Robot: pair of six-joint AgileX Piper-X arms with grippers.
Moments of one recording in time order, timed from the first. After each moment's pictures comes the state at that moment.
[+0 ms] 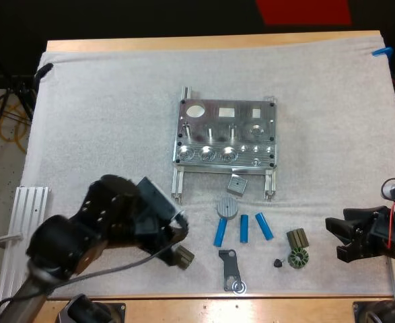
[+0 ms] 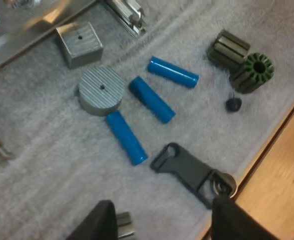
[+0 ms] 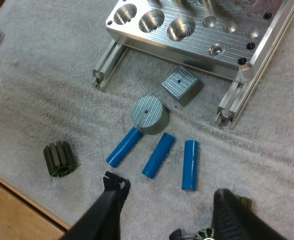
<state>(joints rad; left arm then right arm) -0.60 0.85 -0.94 1.18 0.36 -1.75 0.40 0.60 -0.94 1.21 -0.32 -1.72</state>
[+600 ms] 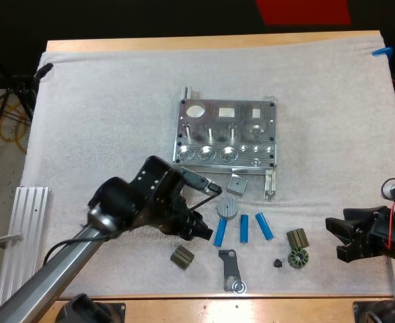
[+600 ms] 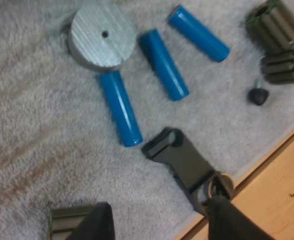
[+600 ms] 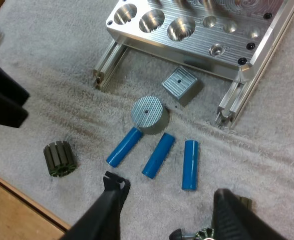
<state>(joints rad) -0.64 1.17 -0.94 1.12 0.36 -1.98 0.40 0.60 -0.94 1.21 -0.32 -1.72</state>
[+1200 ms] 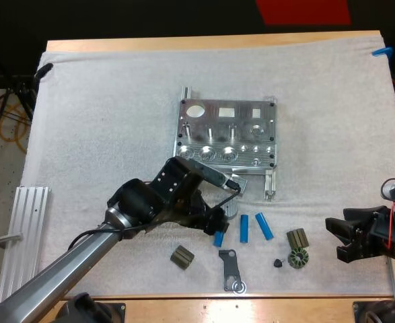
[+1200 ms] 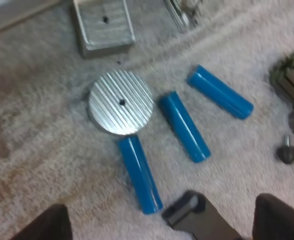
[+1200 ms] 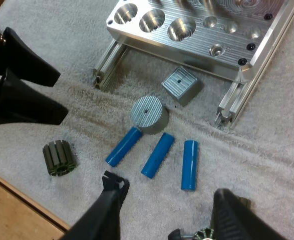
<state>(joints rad) -0.73 1.22 -0.94 0.94 0.21 -2.05 0.40 0.60 -0.94 1.21 -0.32 -1.73</state>
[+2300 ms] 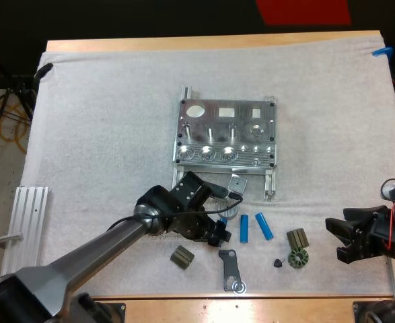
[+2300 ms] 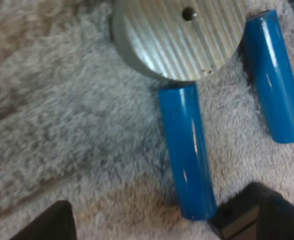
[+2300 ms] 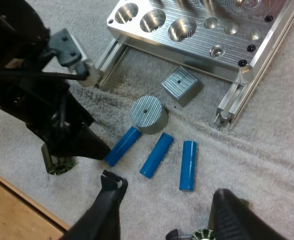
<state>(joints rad) -0.74 1.44 -0.77 0.74 0.27 -2.14 0.40 0.60 -0.94 1.21 -0.32 -1.74</state>
